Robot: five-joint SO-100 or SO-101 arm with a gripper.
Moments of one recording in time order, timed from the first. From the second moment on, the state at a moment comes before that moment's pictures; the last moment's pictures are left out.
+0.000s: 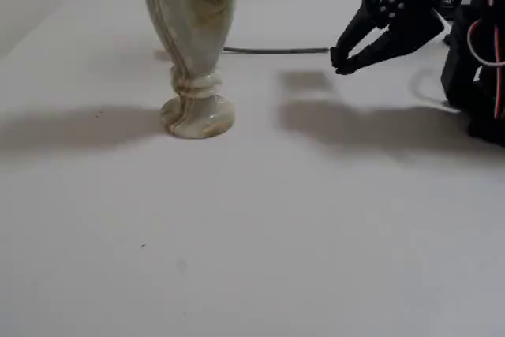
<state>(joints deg) 1.6 189.6 175.2 60.4 -5.7</state>
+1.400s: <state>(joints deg) 14.7 71.8 68.6 64.8 31.3</state>
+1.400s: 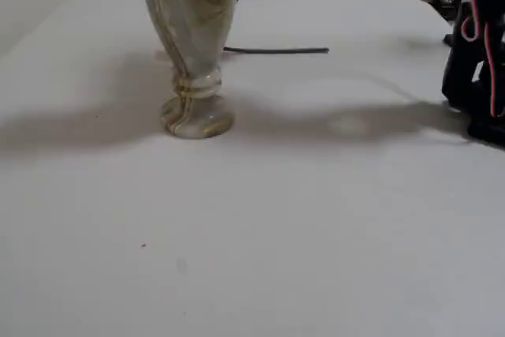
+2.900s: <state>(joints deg) 10.4 14.8 -7.4 101.3 25.1</state>
